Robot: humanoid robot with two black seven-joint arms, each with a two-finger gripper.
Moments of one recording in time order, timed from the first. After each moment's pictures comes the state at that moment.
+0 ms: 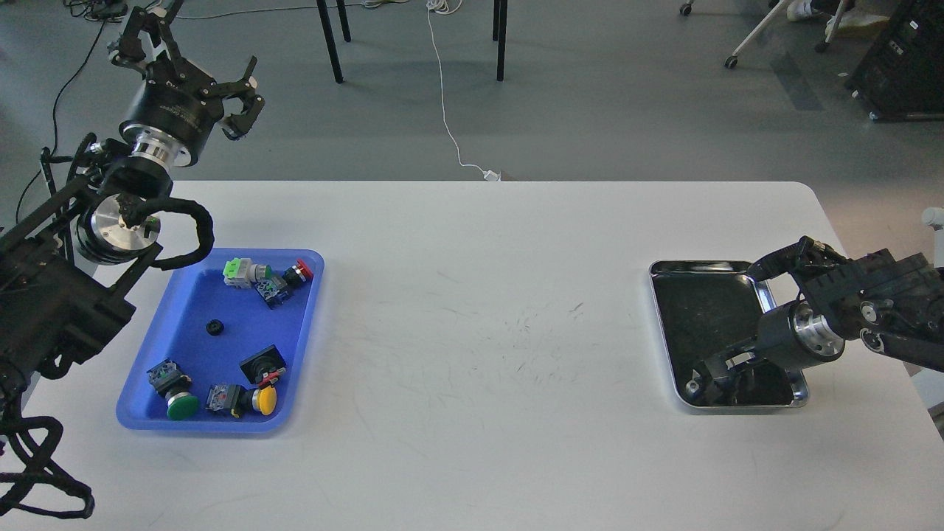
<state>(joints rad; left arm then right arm) -0.80 0.41 -0.85 -0.80 -0.12 -0.30 -0.31 1.25 -0.65 -0.61 1.03 -1.30 0.38 0.37</state>
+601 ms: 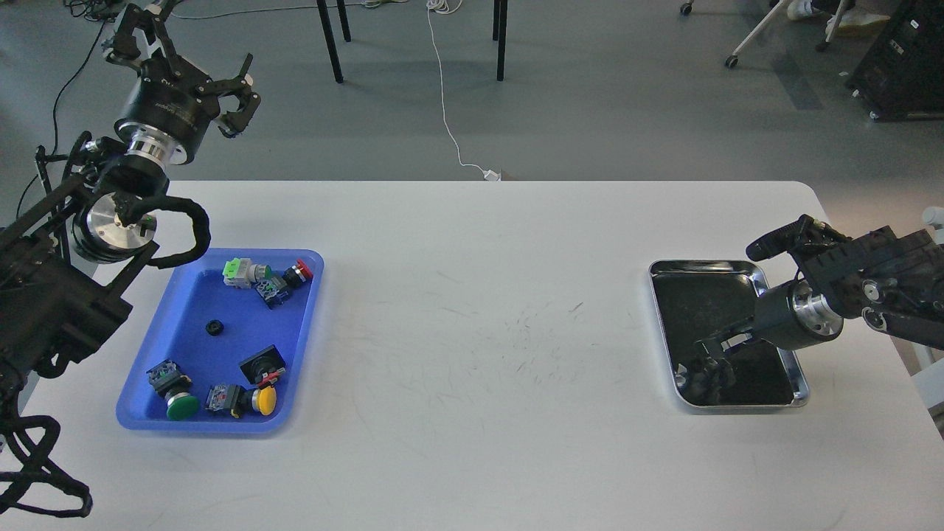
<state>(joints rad) -0.80 0.42 -0.85 -0.80 -0.12 -0.30 -0.31 1.39 -0.65 -0.61 1.08 -1.30 0.39 0.39</state>
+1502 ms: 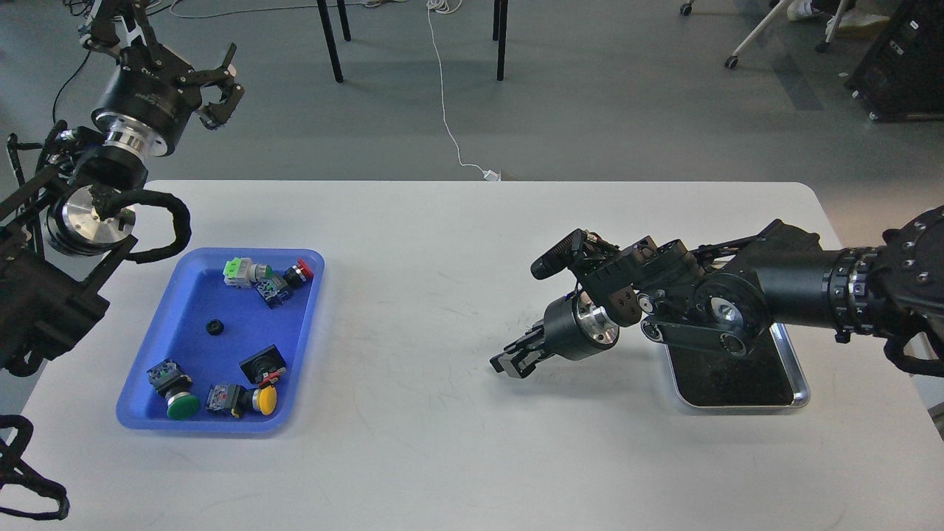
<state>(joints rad) -0.81 0.48 -0.84 -0.84 -0.11 -0.29 -0.30 1.31 -0.10 -0.61 0.93 -1.14 0.26 0.39</state>
